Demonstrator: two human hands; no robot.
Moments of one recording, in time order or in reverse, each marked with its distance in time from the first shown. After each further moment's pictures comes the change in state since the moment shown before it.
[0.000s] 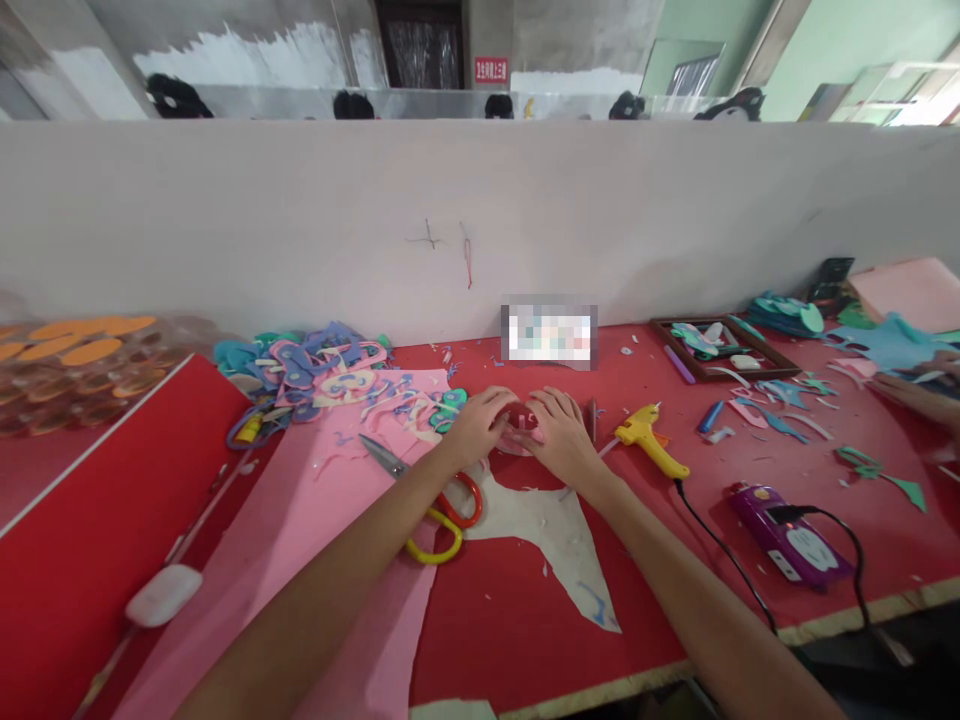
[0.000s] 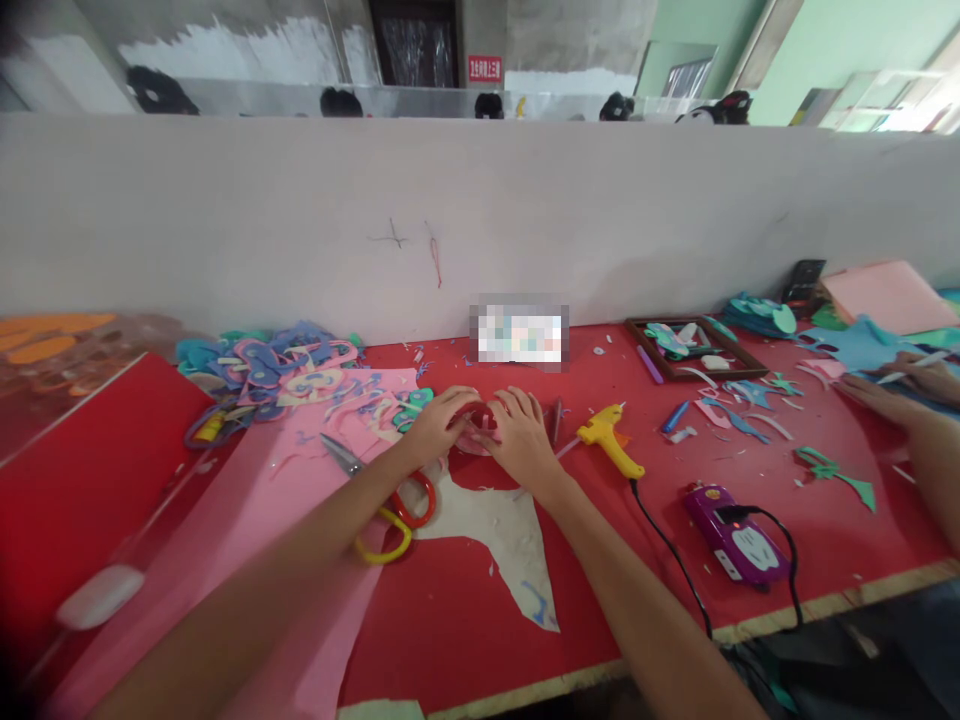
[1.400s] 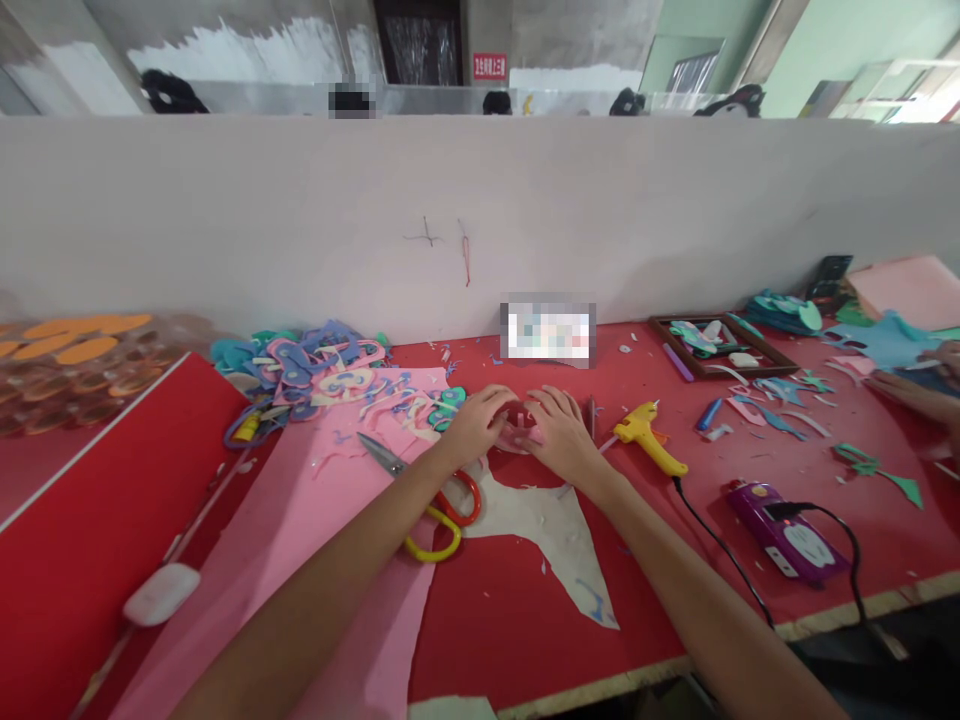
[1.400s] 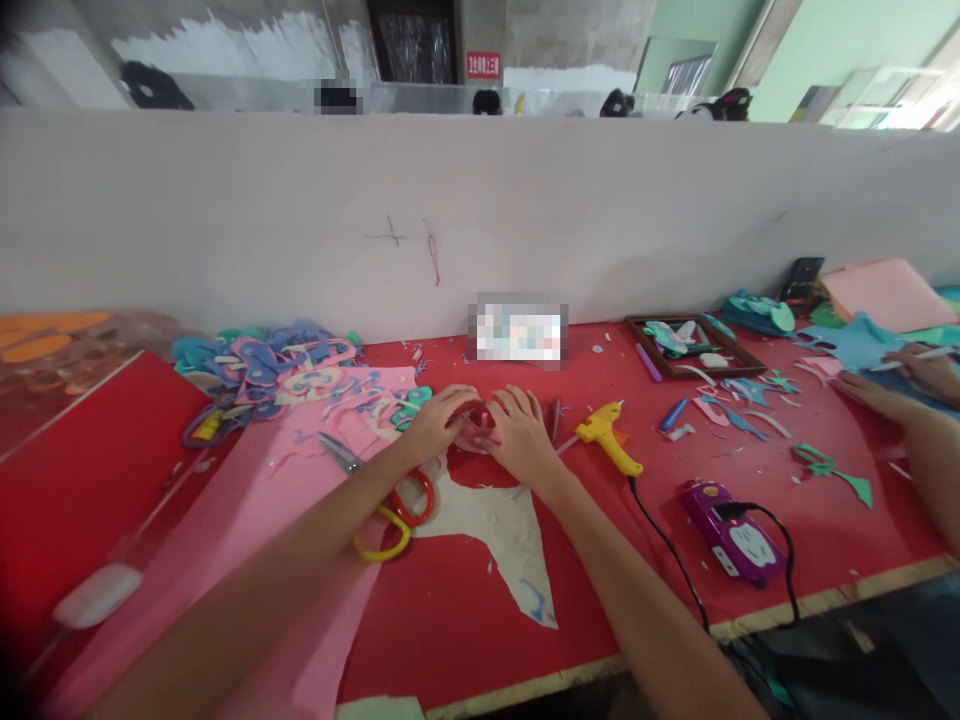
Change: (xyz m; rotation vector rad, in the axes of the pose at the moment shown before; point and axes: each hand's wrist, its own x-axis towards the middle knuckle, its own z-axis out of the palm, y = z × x) left_hand 0.000 0.000 0.001 0.011 -0.005 -0.005; right_hand 0.001 0.000 -0.006 -0.009 -0.098 -0.001
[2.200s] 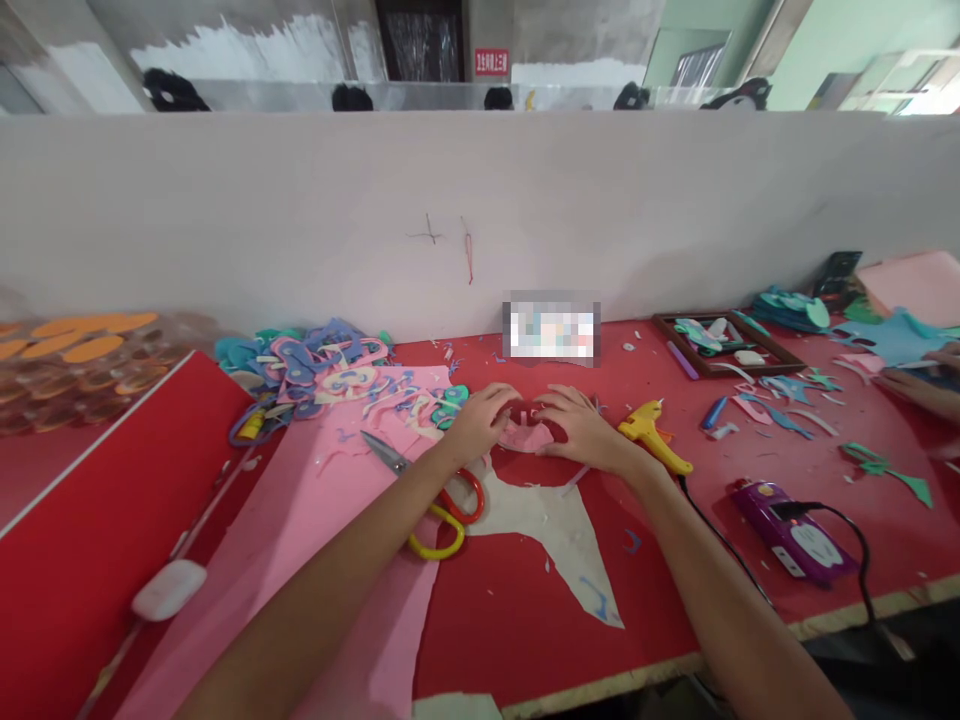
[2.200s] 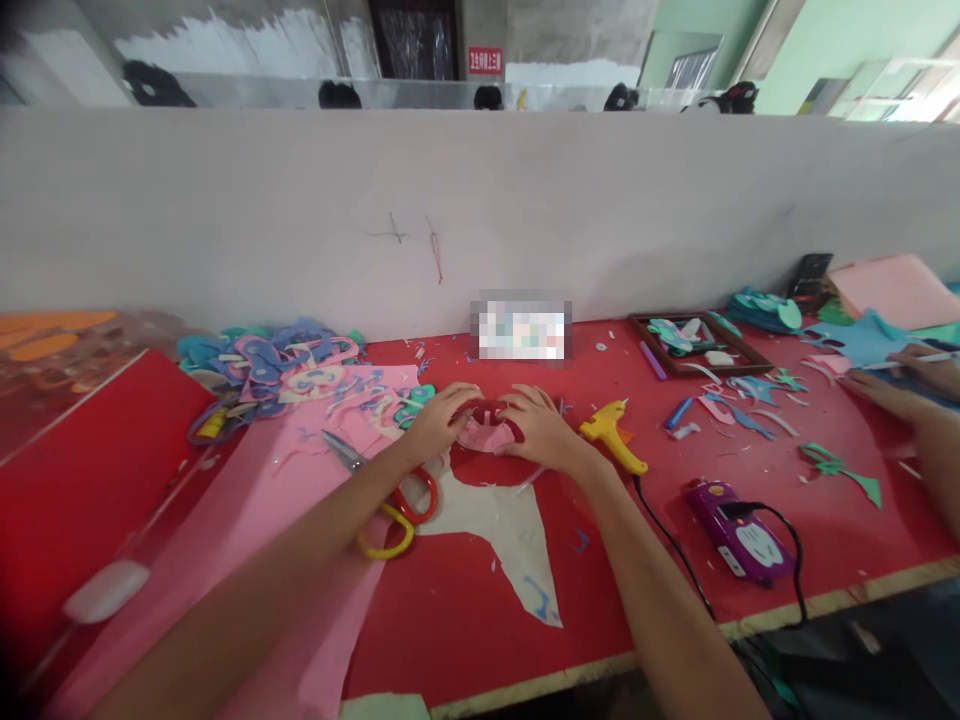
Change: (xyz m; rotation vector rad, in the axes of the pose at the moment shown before) left_hand 0.000 -0.002 0.000 -0.003 0.005 0.002; right_hand 0.004 0.033 -0.029 0.202 -0.285 -0.110
